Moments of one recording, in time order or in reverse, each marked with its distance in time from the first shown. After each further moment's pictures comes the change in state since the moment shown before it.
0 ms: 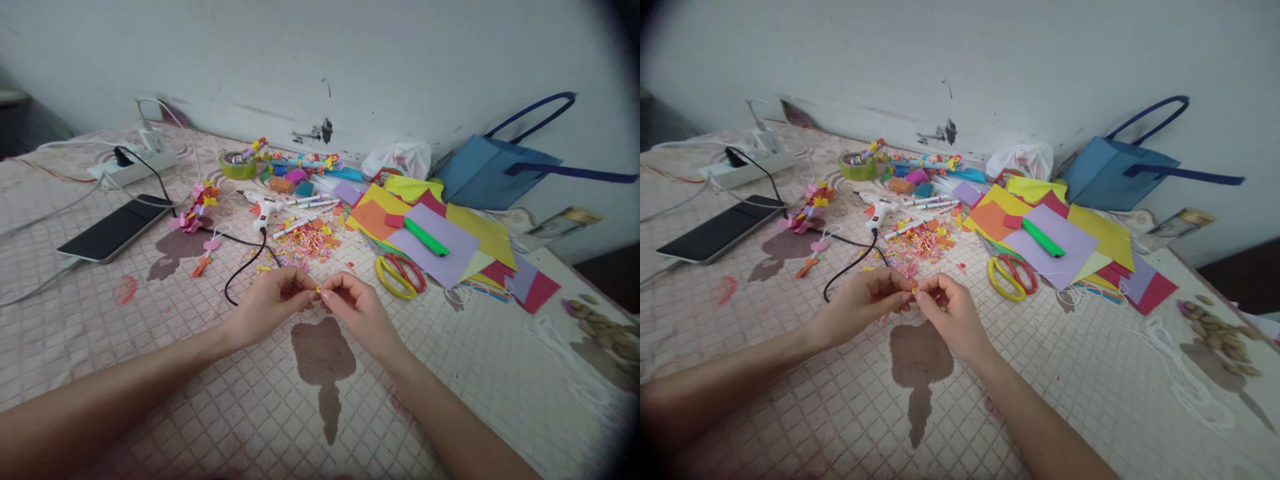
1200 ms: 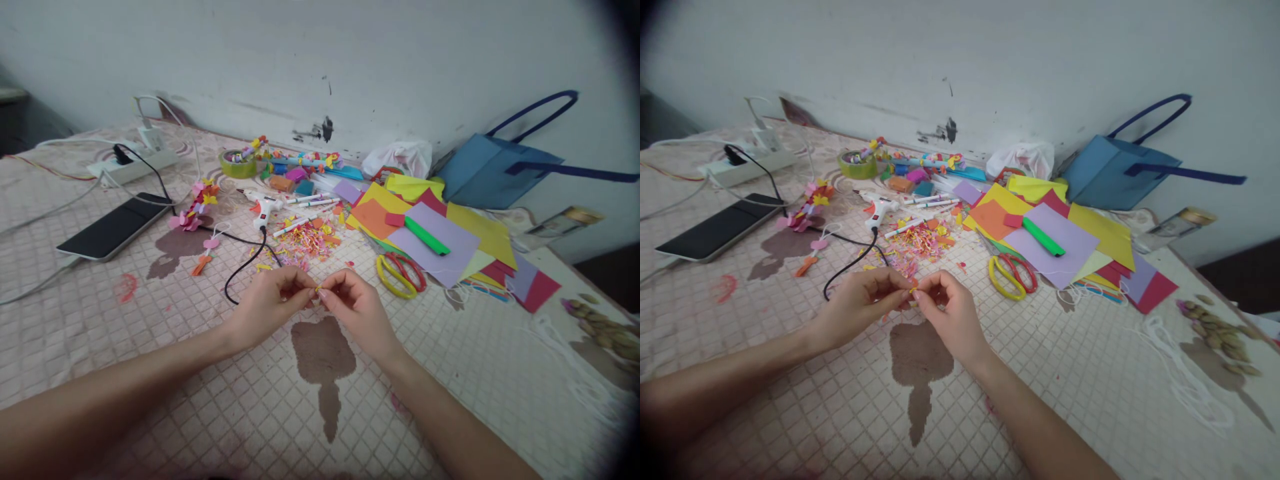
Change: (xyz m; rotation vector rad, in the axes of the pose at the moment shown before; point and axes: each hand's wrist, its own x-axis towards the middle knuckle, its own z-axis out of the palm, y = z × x) left_hand -0.002 0.002 0.001 0.194 0.046 0.064; right_hand -0.001 0.005 0.004 0.017 0.058 -0.062
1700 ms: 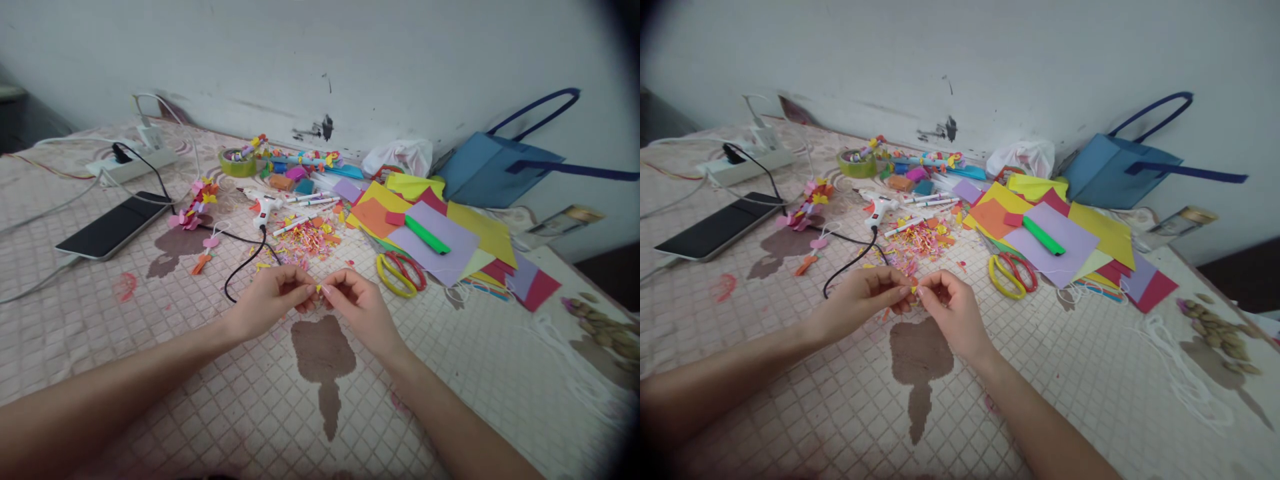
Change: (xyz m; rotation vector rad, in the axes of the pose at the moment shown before) left_hand 0.004 -0.005 -0.003 -0.314 -0.098 -0.117; right_hand 0.002 -0.002 -0.003 0.027 -0.019 0.028
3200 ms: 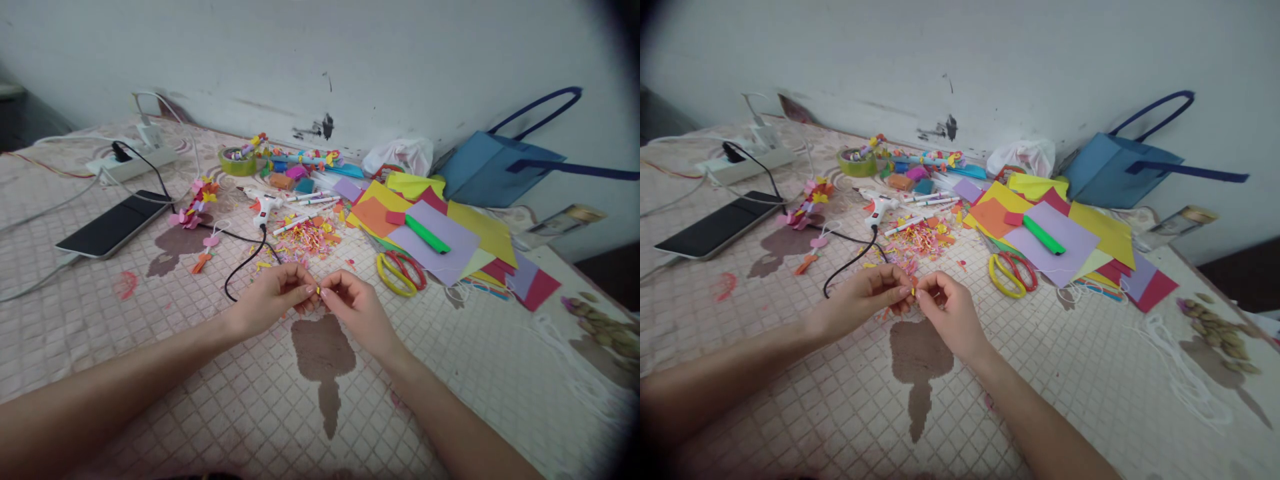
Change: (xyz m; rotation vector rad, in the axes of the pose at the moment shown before) left_hand 0.002 -0.003 0.000 -0.055 -0.038 0.004; right_hand -0.001 0.002 0.002 -0.049 -0.031 0.012
